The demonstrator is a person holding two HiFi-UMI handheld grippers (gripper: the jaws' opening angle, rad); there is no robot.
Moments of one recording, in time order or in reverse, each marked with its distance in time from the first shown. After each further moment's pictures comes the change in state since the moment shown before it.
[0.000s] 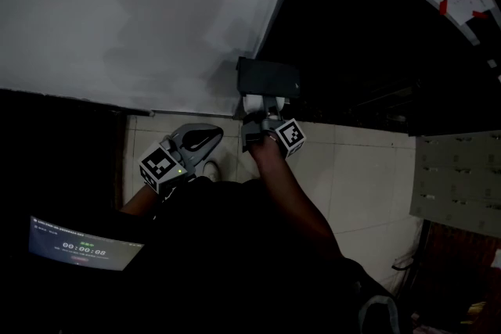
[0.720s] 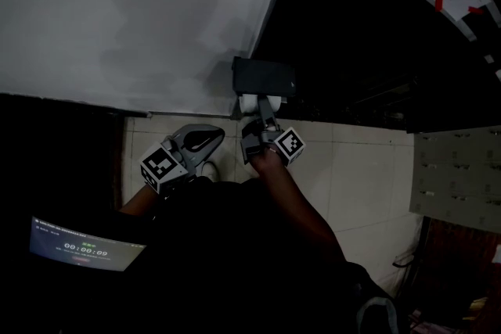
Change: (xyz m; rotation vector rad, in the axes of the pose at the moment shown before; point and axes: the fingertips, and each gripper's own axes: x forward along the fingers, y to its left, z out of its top) left arm 0.009 -0.007 0.001 0.004 0.002 -0.037; right arm -0.029 0.000 -0.013 -0.045 0.097 -0.007
